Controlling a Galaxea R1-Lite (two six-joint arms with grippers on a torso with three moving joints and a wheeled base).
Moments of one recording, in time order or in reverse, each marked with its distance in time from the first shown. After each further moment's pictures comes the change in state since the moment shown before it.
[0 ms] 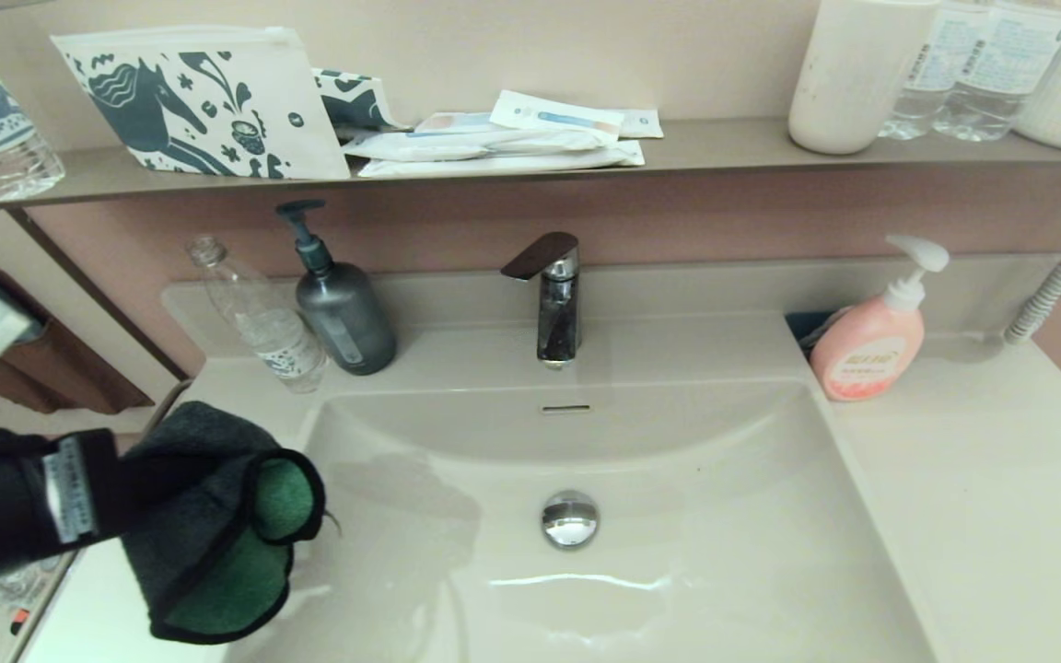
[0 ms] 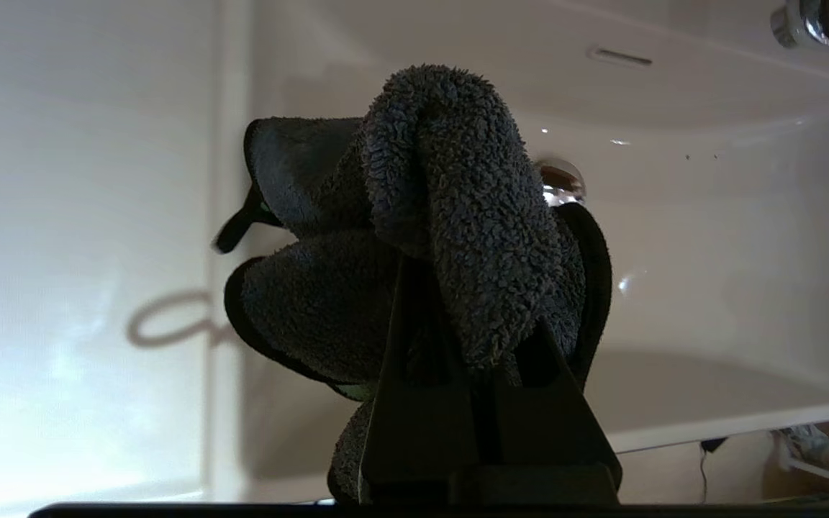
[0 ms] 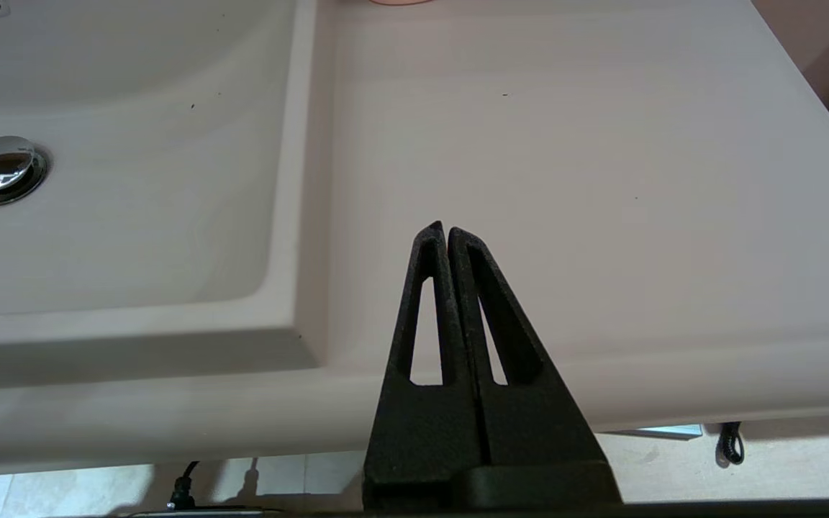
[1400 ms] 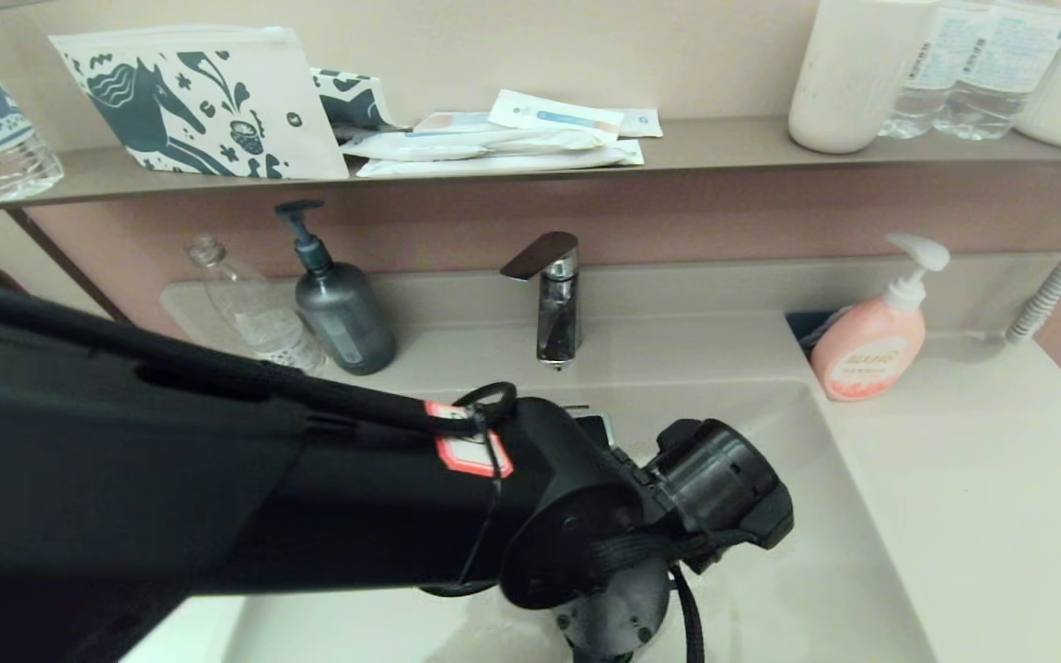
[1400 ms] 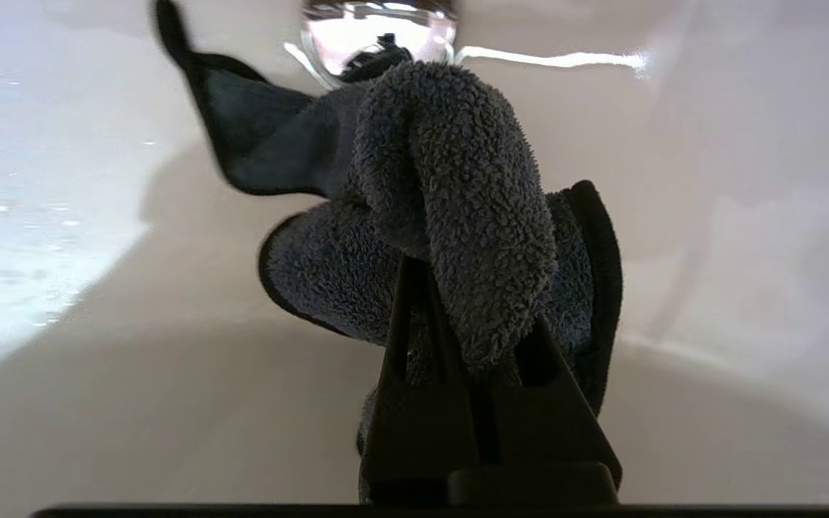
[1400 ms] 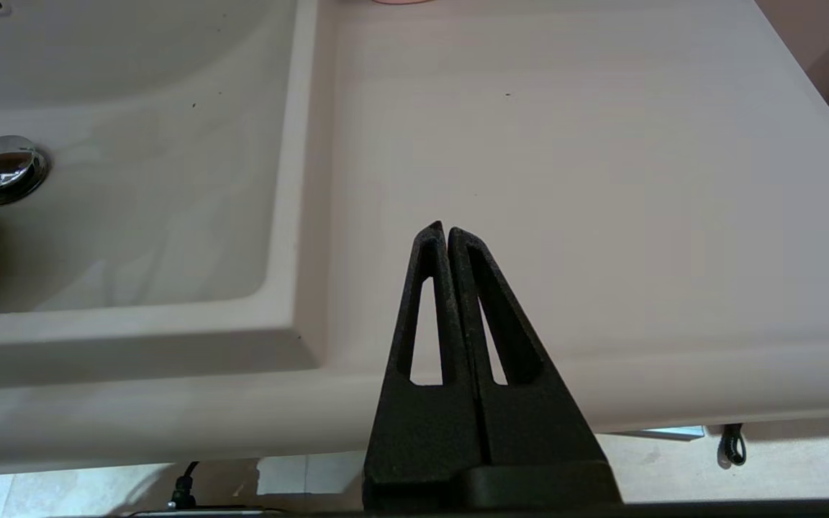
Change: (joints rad) left arm -0.745 1.048 -0.719 0.299 0.529 -0.587; right arm 0.000 0.000 0.000 0.000 0.000 0.000
